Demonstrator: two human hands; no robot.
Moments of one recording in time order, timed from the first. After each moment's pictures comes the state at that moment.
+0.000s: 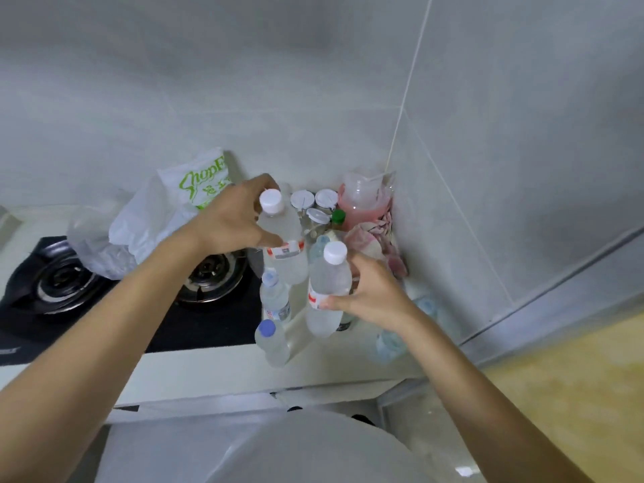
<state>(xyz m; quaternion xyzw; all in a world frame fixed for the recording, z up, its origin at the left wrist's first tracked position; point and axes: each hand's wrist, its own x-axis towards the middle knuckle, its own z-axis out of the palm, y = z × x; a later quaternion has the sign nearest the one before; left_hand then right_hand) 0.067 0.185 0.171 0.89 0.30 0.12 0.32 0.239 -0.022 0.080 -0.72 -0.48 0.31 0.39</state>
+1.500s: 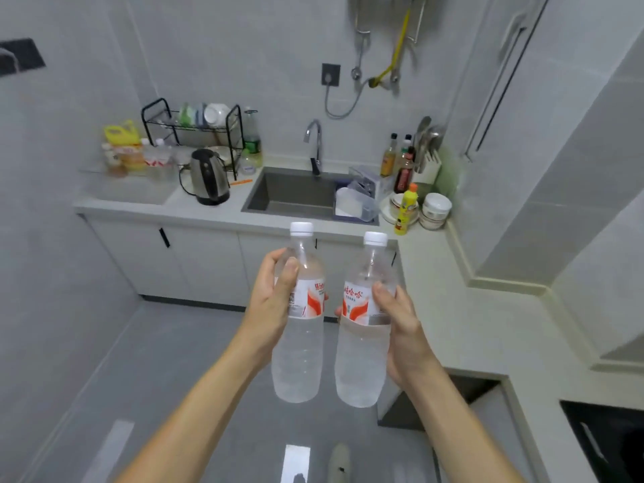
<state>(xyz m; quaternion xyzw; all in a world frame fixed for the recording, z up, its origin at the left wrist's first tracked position) -0.798 -0.158 0.146 0.14 0.64 0.74 0.14 -0.694 0.016 0.145 -0.13 -0.55 0.82 0.11</state>
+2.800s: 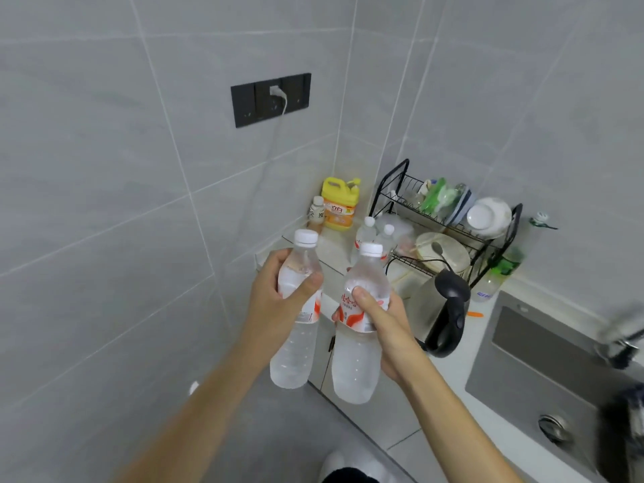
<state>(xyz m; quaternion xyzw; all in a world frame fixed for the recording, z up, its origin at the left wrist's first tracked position) -1.511 -0.541 0.136 -0.04 0.72 0.68 -0.14 -1.532 -0.350 0.124 0.00 -0.62 0.77 -0.13</state>
